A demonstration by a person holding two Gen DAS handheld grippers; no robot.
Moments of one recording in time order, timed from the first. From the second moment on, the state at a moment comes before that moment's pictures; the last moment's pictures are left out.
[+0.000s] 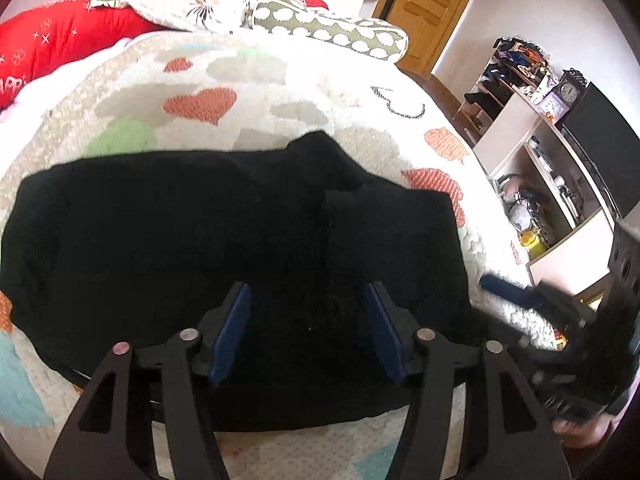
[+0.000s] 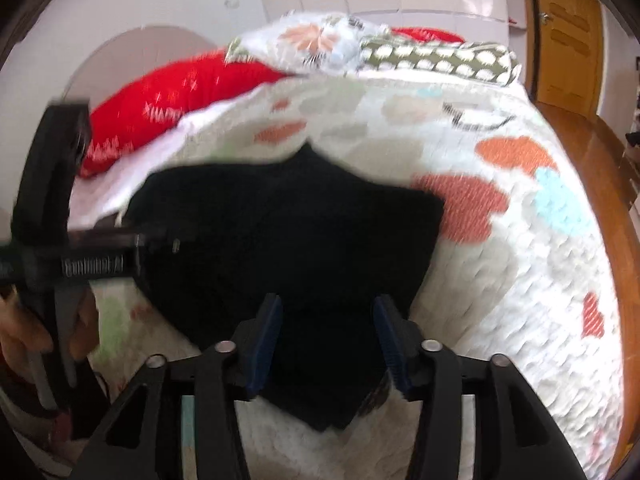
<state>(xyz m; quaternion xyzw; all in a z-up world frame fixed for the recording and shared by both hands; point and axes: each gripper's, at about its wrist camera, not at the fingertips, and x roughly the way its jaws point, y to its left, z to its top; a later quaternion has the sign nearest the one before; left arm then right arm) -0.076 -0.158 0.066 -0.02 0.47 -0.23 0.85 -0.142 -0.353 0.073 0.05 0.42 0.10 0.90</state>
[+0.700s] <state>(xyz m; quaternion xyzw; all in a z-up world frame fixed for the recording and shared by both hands) -0.070 -0.159 0.047 -0.02 0.48 -0.22 0.85 -0.077 -0.351 0.054 0.05 0.43 0.08 0.90</state>
